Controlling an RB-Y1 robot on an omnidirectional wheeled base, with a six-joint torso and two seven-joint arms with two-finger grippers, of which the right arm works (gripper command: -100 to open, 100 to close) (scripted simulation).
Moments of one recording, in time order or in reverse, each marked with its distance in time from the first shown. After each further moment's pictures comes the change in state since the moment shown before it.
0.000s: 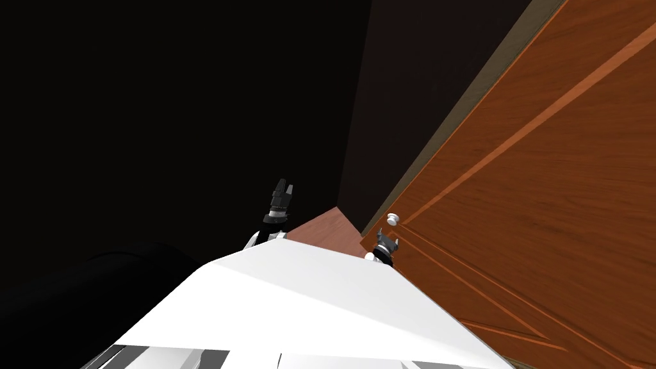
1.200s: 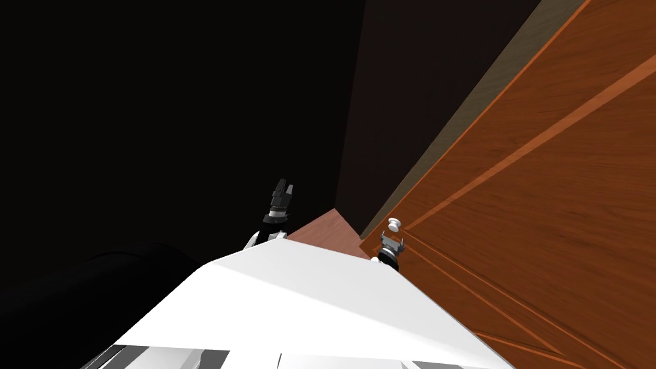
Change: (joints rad) arm 0.013 -0.042 -0.051 0.027 0.121 0.014 0.285
